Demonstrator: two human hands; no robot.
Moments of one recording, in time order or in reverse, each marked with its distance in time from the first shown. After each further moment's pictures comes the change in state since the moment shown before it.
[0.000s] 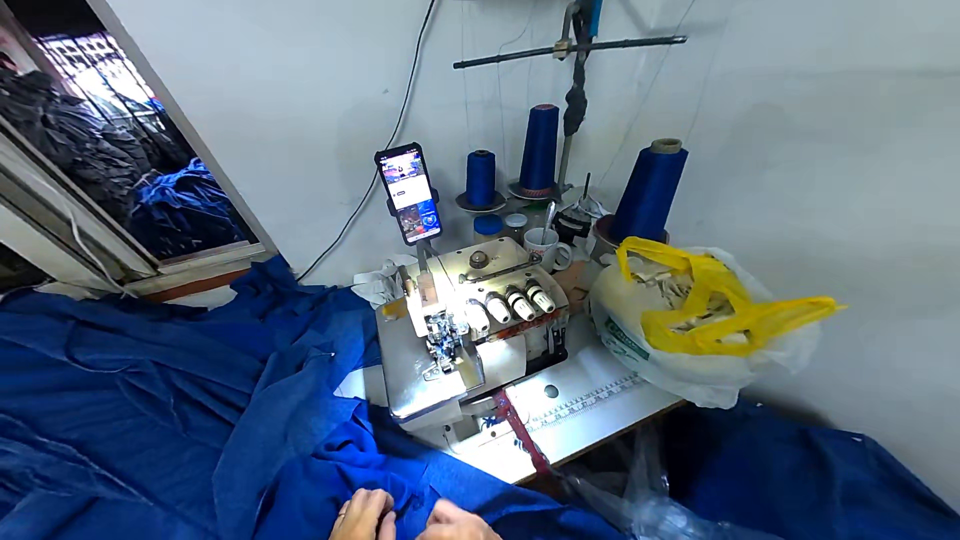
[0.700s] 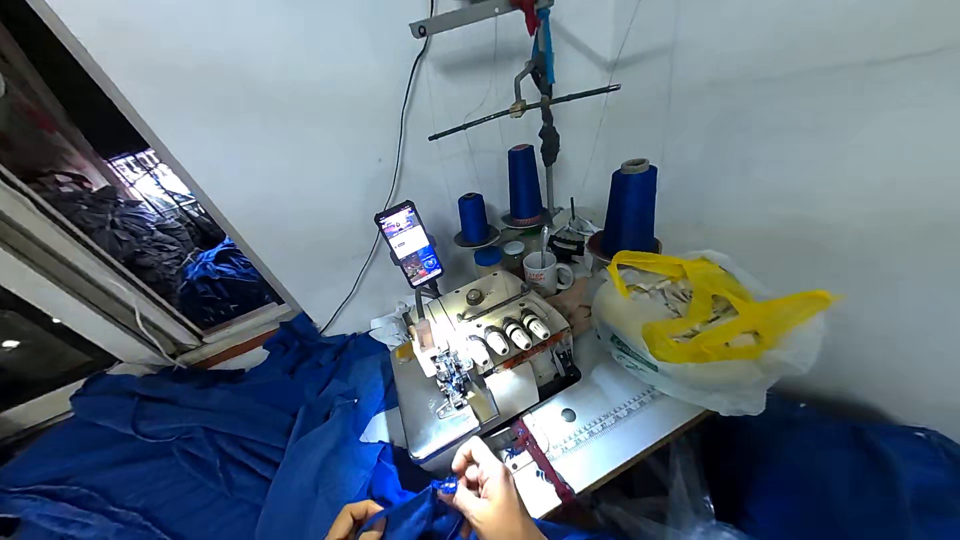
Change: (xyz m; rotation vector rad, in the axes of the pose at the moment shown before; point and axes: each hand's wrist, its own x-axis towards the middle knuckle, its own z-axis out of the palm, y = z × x) left_hand 0.027 0.000 -0.042 -0.730 0.250 0.050; right_hand 0.057 -0.016 -0.035 0.380 0.486 0.088
